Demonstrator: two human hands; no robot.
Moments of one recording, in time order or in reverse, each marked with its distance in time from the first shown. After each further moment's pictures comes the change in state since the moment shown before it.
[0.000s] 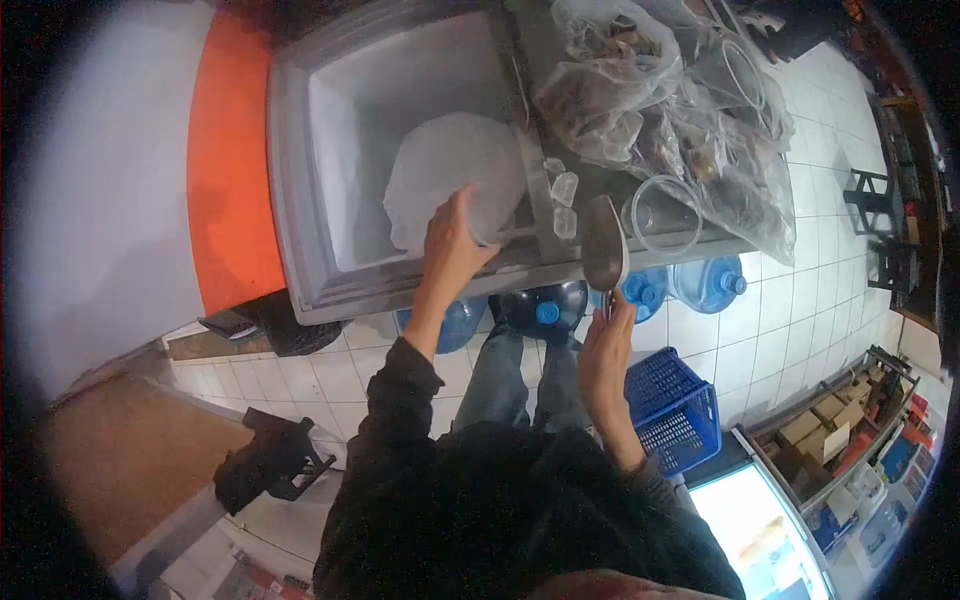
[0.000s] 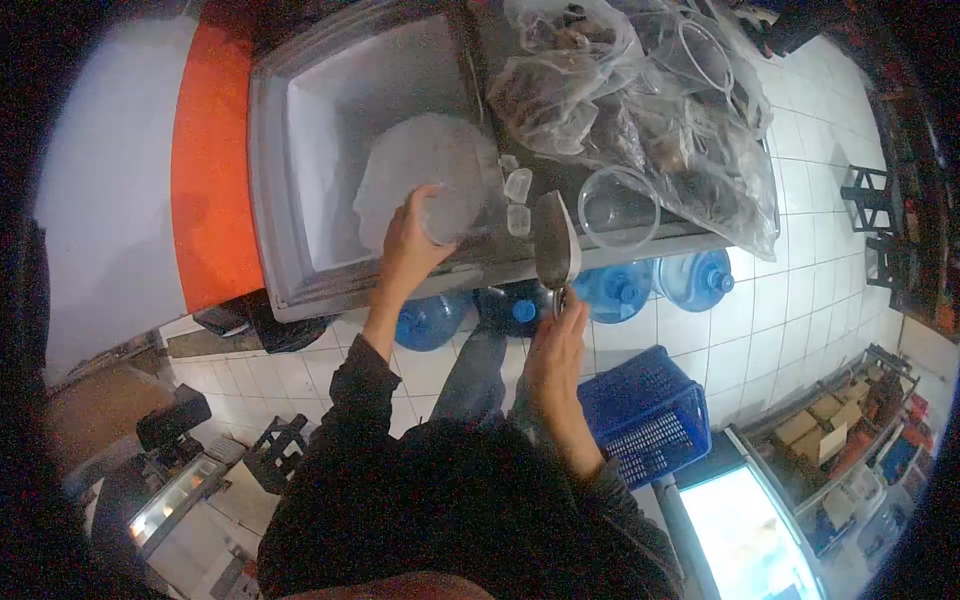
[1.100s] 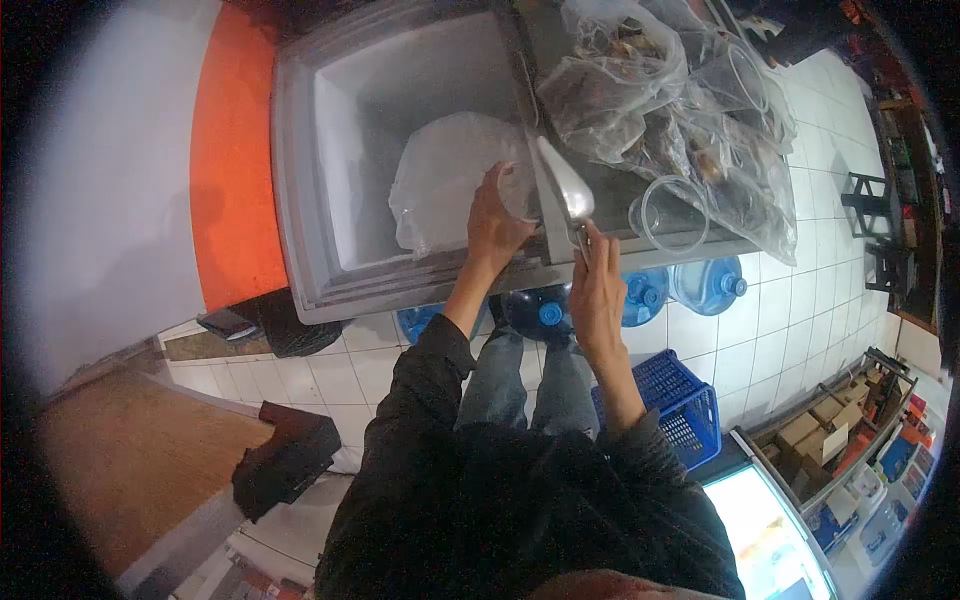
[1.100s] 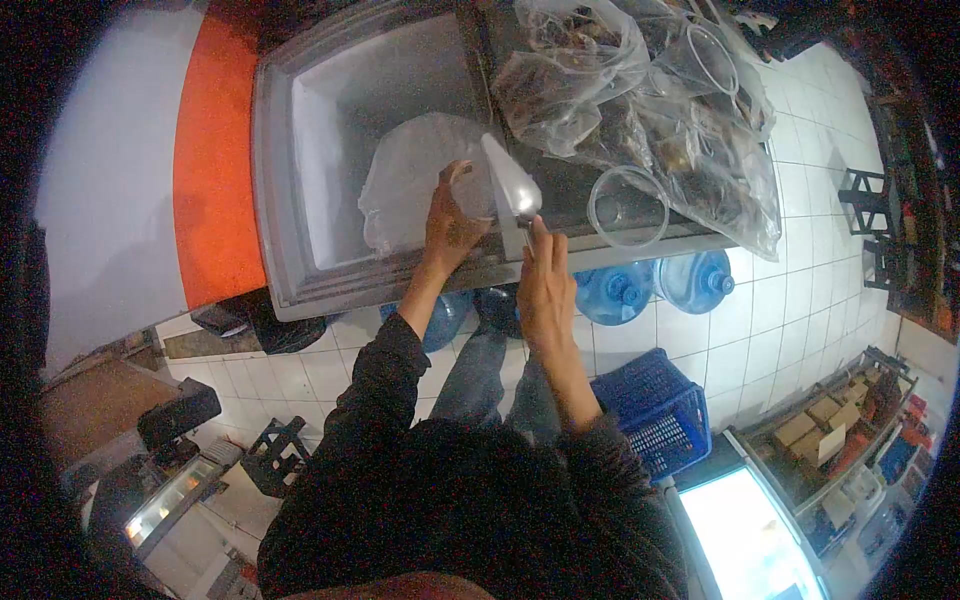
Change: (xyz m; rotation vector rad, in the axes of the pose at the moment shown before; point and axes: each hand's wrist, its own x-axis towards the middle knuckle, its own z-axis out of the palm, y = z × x) left_hand 0.028 0.007 0.049 -0.254 0.179 0.026; right_hand 0.062 -0.015 0.028 -0.050 -0.045 -0.217
